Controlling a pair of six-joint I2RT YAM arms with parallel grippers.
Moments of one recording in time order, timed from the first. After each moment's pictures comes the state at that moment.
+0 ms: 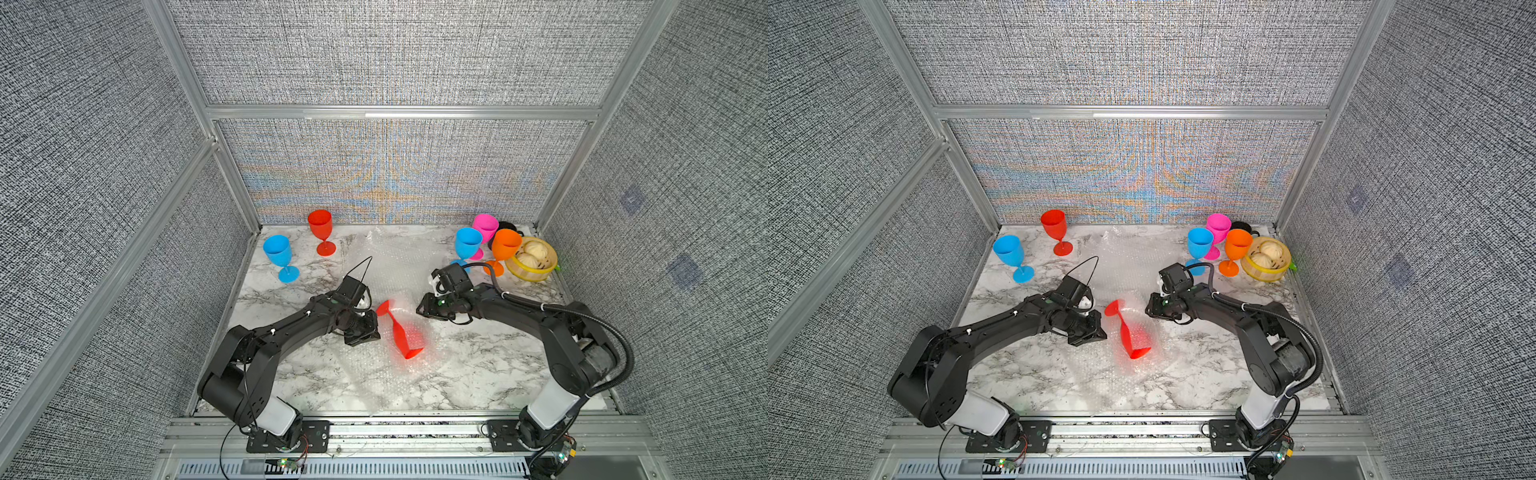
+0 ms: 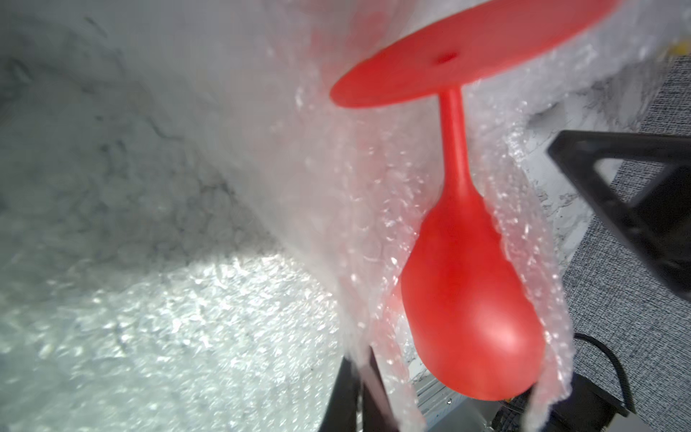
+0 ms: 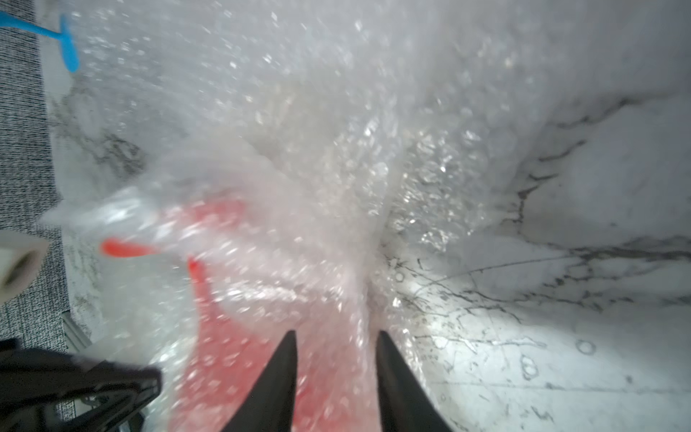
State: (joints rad) left arm -0.56 1.52 0.87 -0.55 0.47 -0.76; right arm 0.53 1.68 1.04 -0.34 -0.29 0.58
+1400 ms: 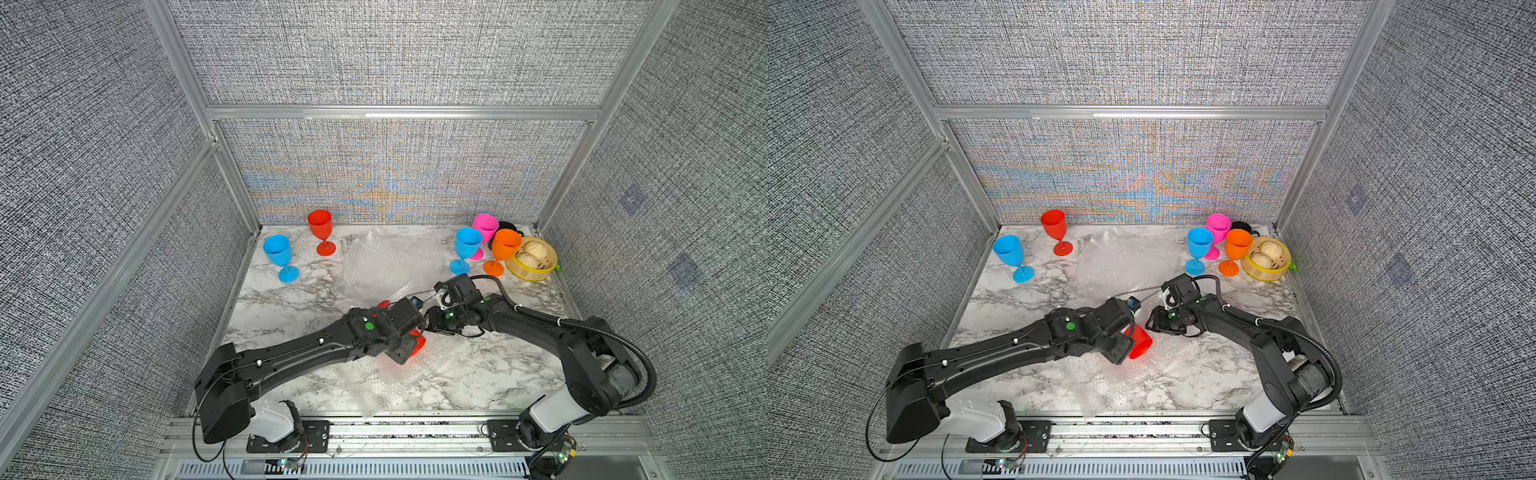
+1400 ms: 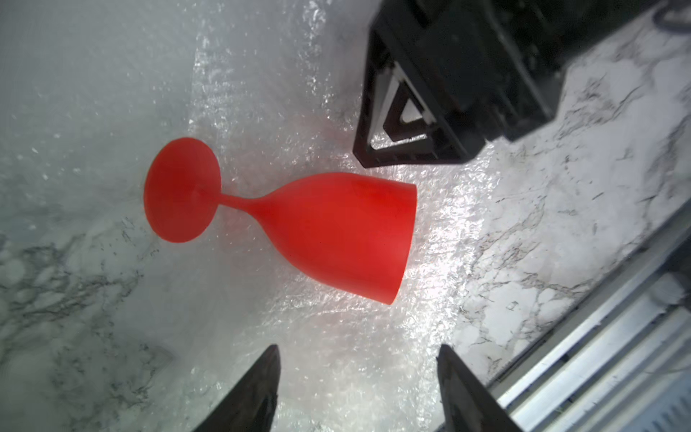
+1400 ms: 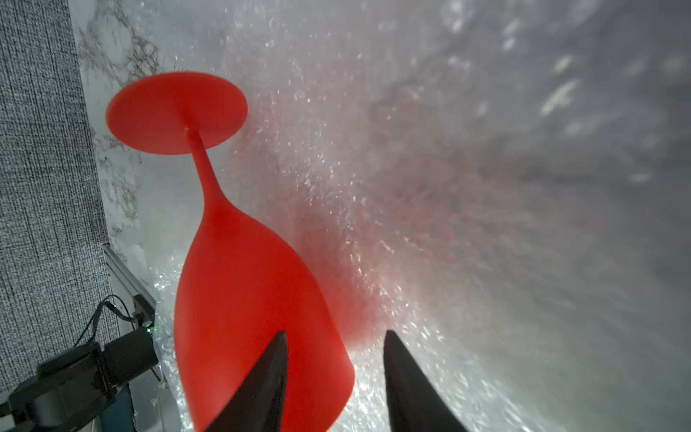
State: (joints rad) left arm -1.15 1.47 1.16 -0.81 -0.23 -0.31; right arm 0.51 1.57 0.87 -0.34 -0.45 0.59
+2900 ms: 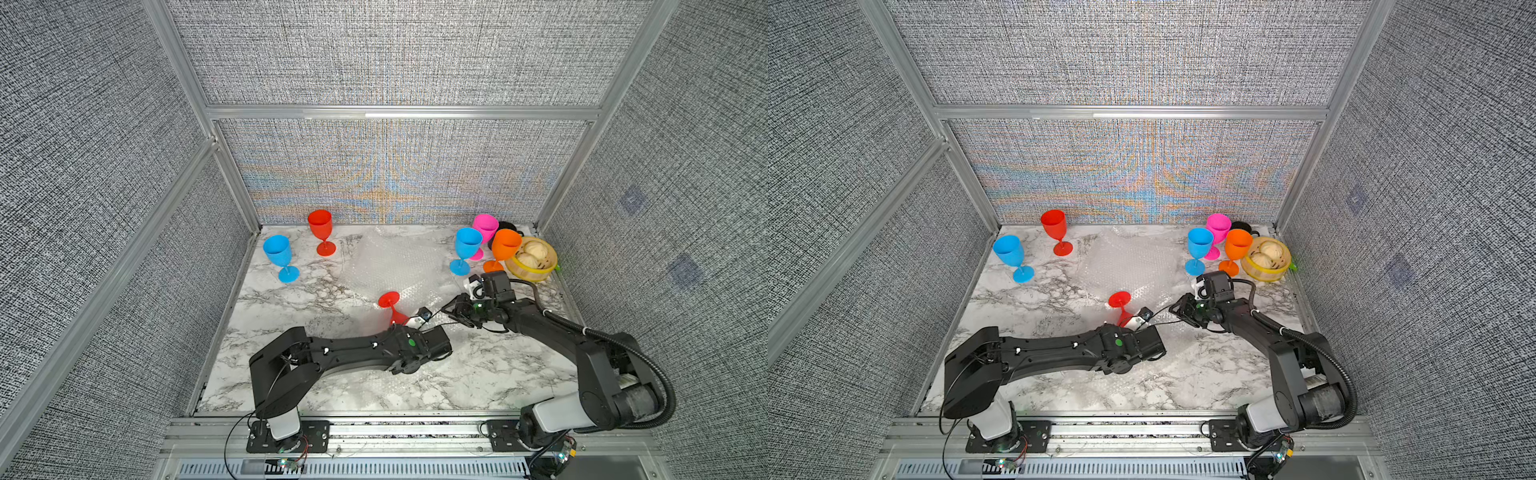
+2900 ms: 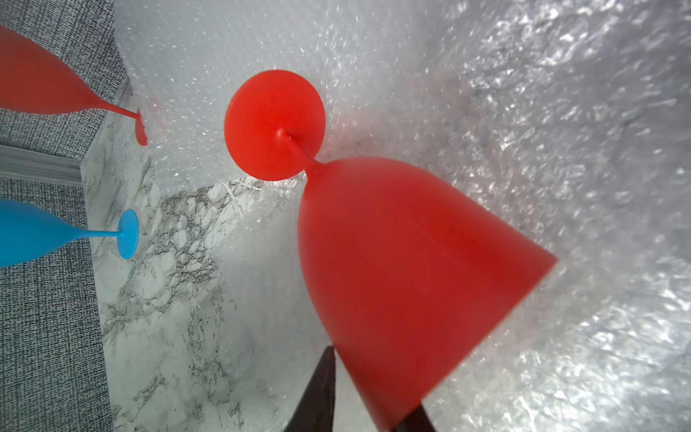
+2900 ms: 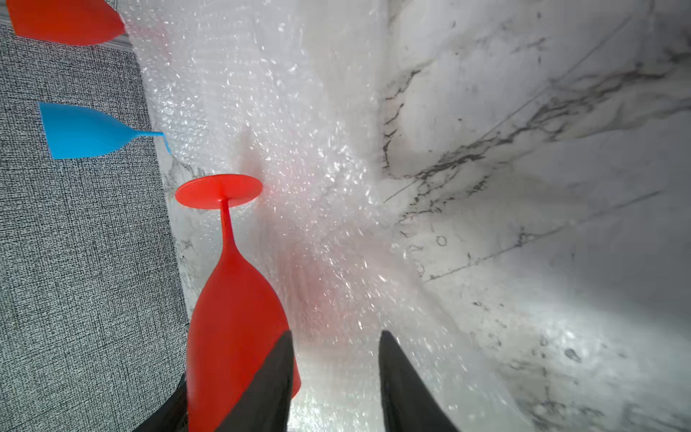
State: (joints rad) left arm -1.23 1.71 1.18 -0.81 -0.66 -0.47; right arm 0.27 1.46 0.77 -0.22 -0.53 0.72
